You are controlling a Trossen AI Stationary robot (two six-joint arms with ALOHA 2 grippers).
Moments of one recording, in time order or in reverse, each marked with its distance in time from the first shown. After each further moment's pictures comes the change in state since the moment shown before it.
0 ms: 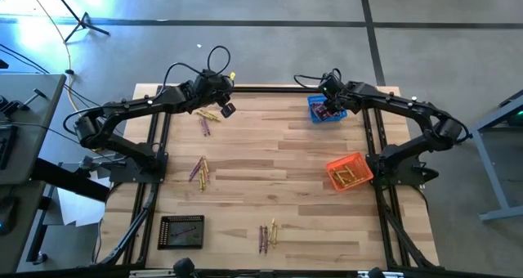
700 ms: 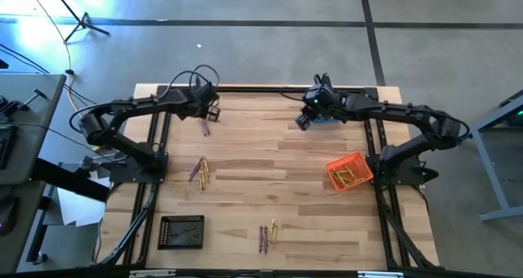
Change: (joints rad) left arm 0.066 0.057 -0.082 -0.464 -0.181 -0.749; right arm 0.230 0.000 0.001 0.313 -0.091 -0.019
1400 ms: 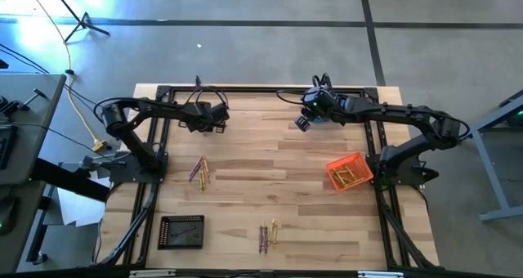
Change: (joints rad) left arm -0.123 0.223 -0.077 0.084 0.000 -0.356; right arm 0.038 0.000 0.000 0.018 0.095 -0.070
